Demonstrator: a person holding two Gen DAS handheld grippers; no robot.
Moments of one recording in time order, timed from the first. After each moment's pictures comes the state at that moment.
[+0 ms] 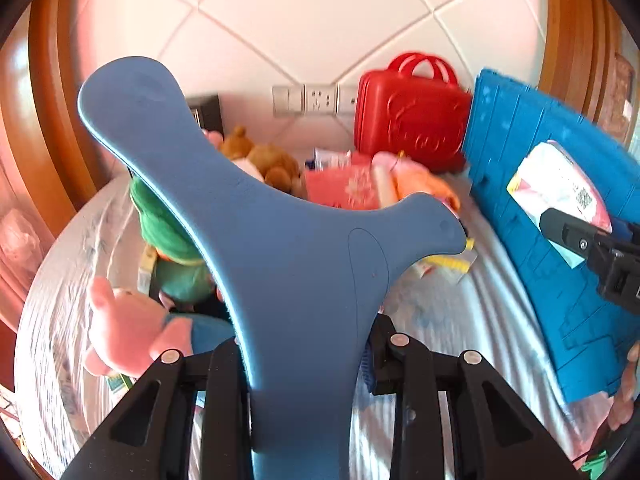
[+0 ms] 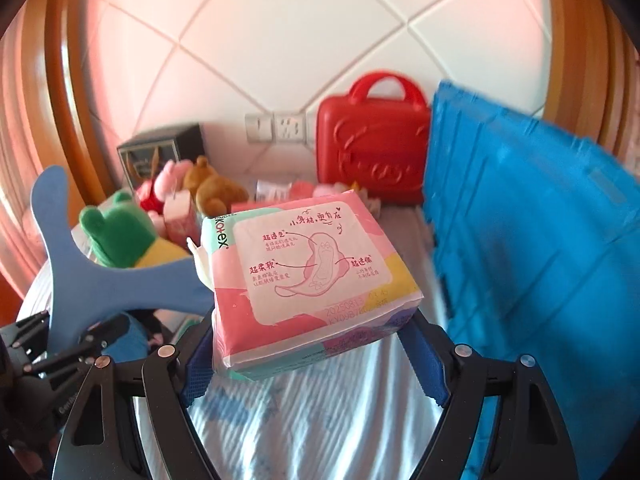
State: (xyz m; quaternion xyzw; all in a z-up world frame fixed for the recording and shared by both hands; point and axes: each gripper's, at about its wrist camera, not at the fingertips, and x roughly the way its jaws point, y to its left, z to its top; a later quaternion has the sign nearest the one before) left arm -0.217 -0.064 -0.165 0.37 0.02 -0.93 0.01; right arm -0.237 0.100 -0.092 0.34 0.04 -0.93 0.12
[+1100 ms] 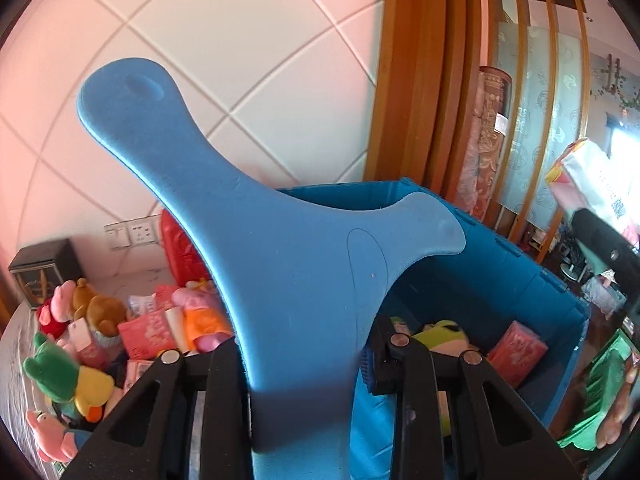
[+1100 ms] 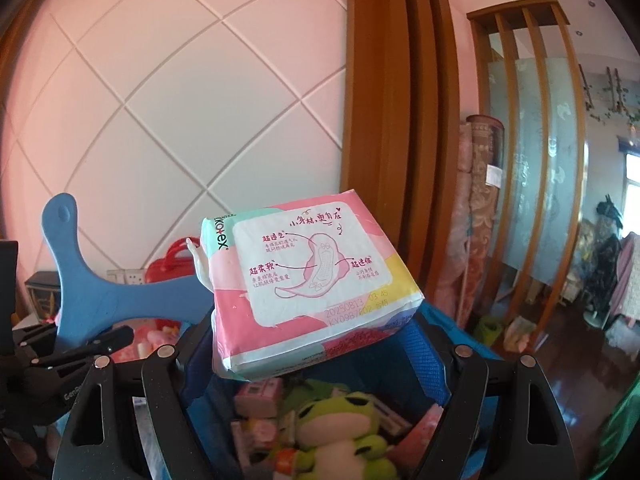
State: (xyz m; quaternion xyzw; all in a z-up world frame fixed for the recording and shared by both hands) left arm -0.231 0.191 0.021 0.27 0.00 -0.94 -0.19; right arm -0.129 0.333 0.110 0.15 0.02 -0.98 -0.13
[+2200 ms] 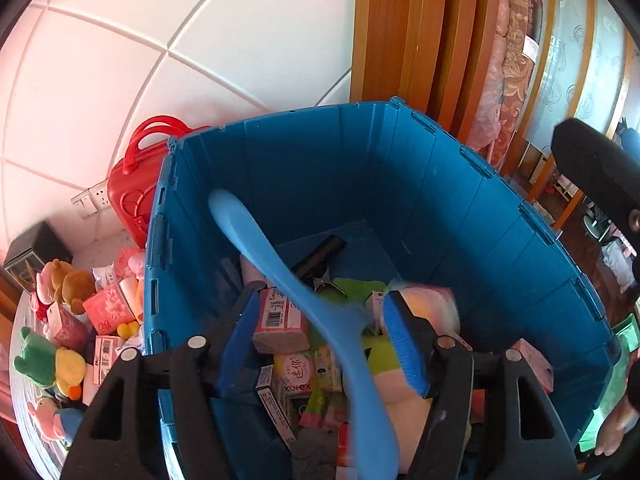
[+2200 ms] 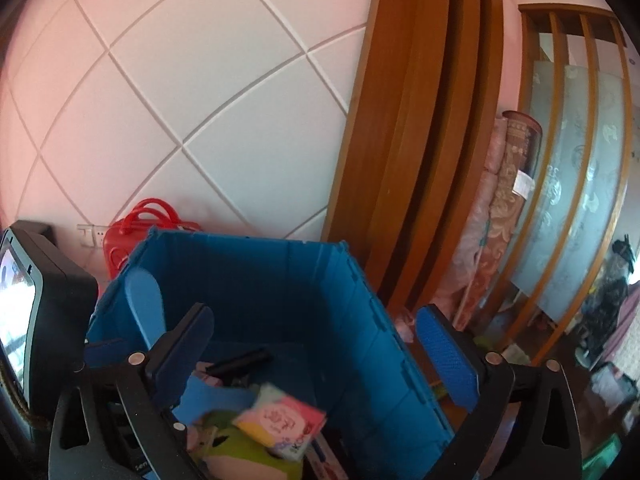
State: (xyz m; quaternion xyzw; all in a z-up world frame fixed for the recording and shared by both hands) left arm -0.311 0.349 0.000 0.42 -0.05 -0.90 -0.14; right arm -0.247 0.431 0.095 0.22 0.08 -0.97 -0.09
